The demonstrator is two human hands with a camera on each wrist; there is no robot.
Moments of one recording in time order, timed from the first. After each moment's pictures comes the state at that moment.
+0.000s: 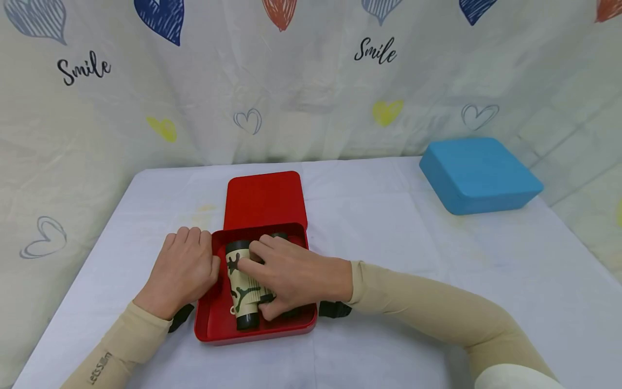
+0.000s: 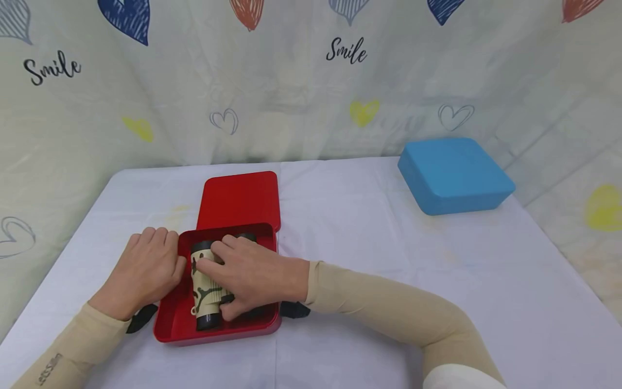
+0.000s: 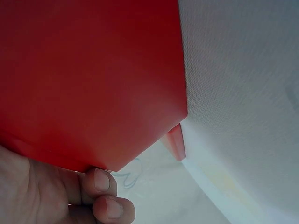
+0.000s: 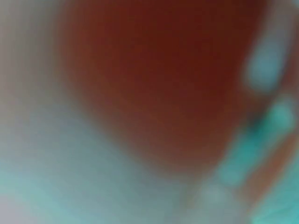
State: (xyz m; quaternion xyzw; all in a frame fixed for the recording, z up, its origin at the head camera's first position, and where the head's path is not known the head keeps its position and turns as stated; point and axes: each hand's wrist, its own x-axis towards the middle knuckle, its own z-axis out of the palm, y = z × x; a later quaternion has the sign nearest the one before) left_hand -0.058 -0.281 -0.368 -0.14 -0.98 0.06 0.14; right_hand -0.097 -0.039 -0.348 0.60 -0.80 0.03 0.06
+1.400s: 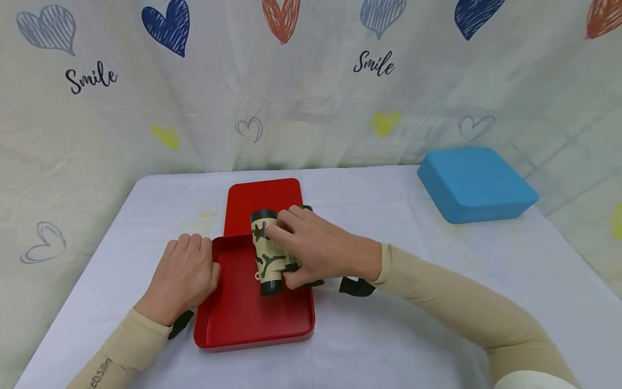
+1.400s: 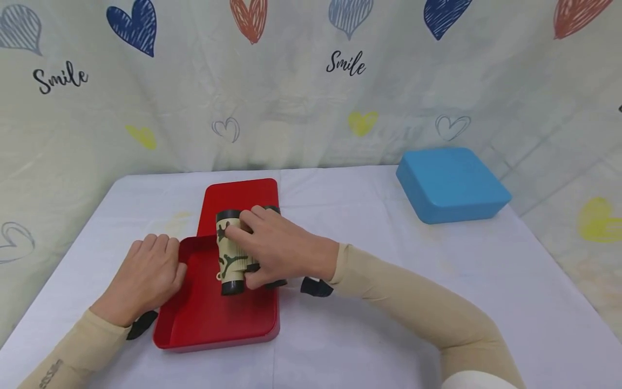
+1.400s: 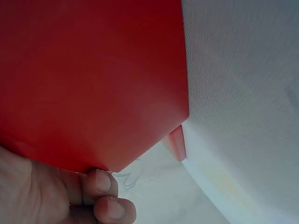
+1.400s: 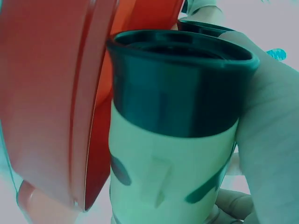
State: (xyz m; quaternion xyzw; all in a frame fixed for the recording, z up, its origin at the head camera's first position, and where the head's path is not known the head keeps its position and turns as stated) left_hand -0.056 -0.281 -0.372 -0.14 -0.98 0.07 0.16; right_hand -0.130 0.001 -0.318 0.56 -0.82 0.09 0.10
